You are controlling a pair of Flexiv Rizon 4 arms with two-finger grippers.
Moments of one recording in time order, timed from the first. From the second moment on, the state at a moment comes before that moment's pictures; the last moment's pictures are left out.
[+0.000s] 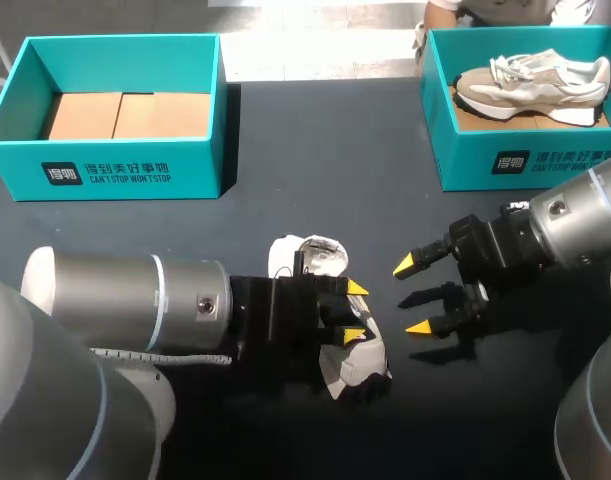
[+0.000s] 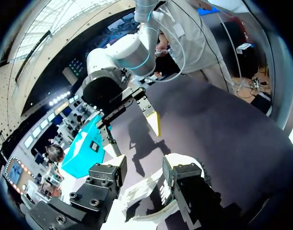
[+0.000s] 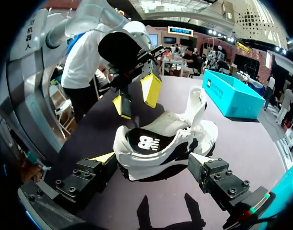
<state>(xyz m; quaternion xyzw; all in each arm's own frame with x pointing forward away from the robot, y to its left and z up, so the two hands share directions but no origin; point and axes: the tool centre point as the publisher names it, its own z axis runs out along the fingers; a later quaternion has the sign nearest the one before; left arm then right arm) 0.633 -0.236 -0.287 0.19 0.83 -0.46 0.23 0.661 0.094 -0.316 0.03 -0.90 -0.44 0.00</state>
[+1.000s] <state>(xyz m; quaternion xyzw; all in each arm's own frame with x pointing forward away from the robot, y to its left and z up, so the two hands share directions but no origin) 0.663 -0.205 -0.270 0.30 0.90 -0.27 0.14 0.661 0.094 -0.316 0.03 -0.90 -0.44 0.00</state>
